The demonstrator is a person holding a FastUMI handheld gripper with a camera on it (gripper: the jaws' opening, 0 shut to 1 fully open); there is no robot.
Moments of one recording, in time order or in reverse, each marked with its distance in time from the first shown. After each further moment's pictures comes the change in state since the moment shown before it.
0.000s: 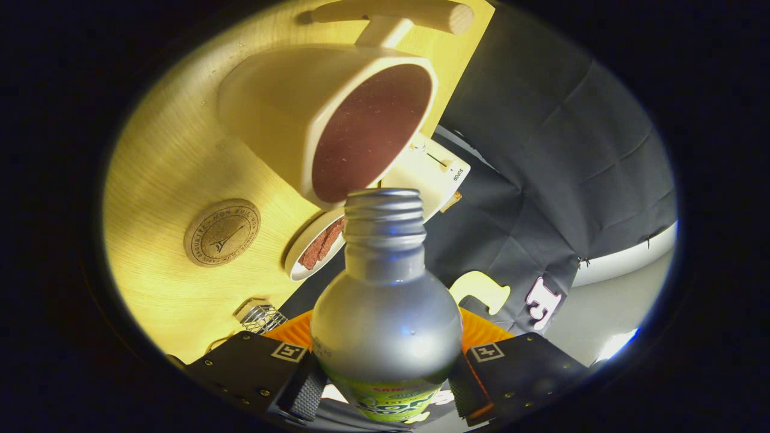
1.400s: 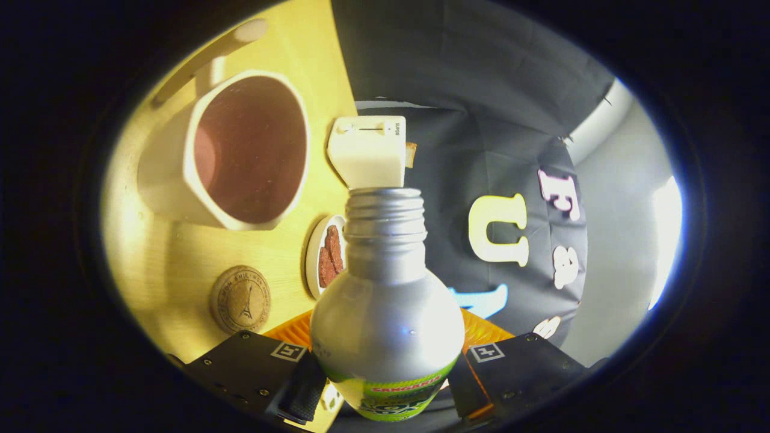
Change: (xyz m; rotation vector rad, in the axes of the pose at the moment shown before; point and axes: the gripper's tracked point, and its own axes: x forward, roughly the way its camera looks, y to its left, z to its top) arm -0.008 0.041 -0.007 0.685 0.111 -0.003
